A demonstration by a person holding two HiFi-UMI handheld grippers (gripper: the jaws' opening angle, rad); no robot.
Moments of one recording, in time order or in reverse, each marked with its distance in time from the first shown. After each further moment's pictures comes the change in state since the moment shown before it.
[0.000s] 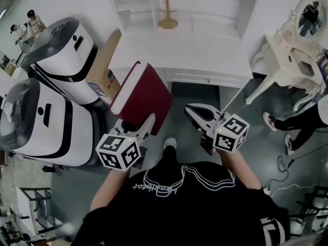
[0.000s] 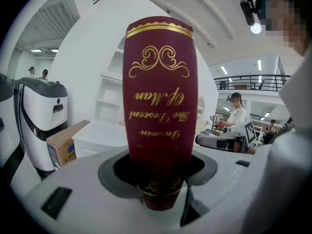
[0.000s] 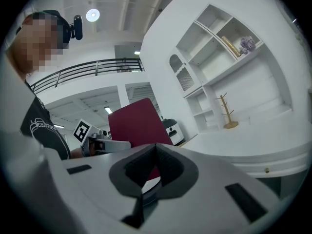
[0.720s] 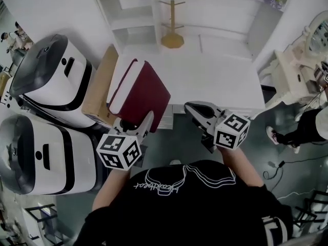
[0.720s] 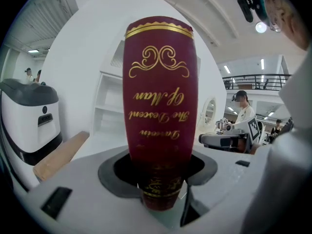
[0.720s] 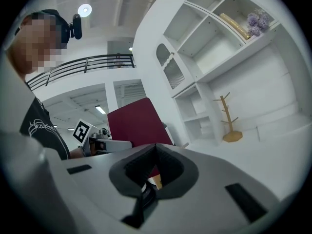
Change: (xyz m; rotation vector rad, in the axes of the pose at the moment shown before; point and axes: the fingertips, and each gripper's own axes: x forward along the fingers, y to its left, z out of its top) left arm 0.171 0.170 0.113 0.015 -0.005 0.013; right arm 0.176 -0.172 0.088 -0.007 0.027 -0.032
